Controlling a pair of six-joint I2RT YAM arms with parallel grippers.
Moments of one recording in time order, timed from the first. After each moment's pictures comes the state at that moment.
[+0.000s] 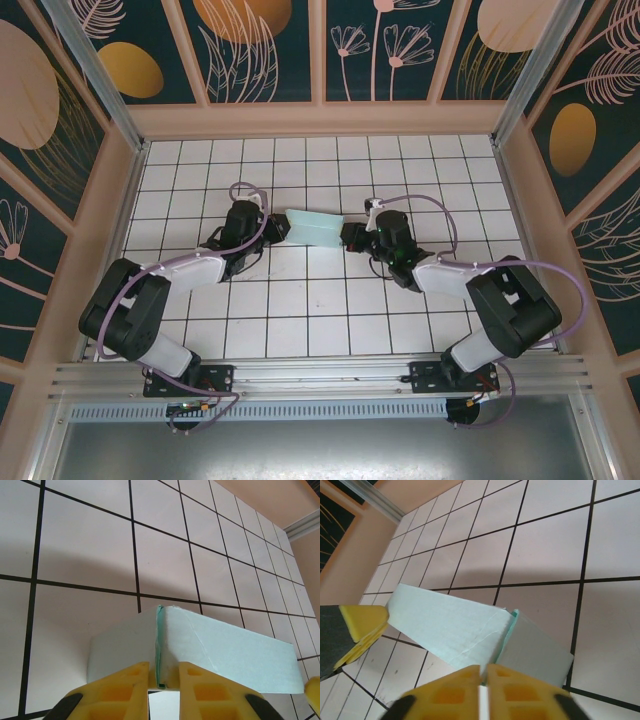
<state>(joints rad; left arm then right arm) -0.48 1.54 0.70 0.28 0.12 -0.73 0.59 1.51 0.60 0.48 -0.16 0.62</state>
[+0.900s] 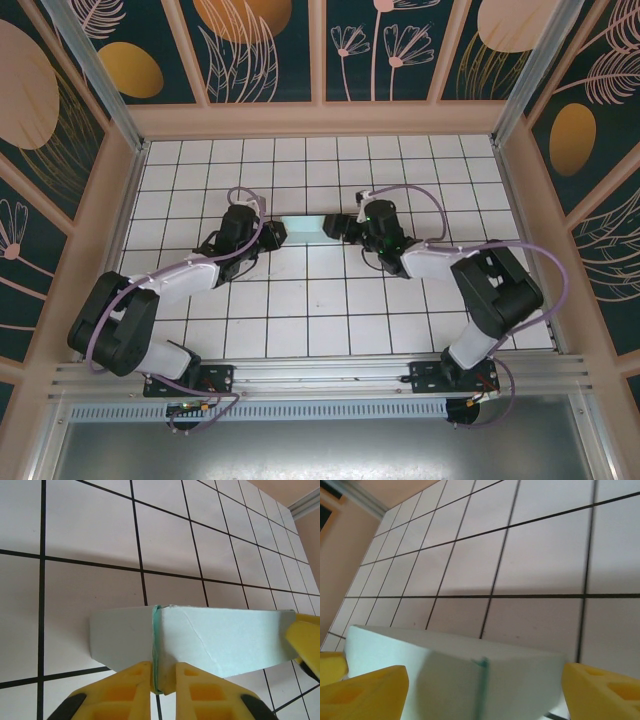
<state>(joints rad) -0.48 1.45 0.66 0.20 0.15 -0.68 0.61 1.66 0.76 0.43 -0.14 0.62</state>
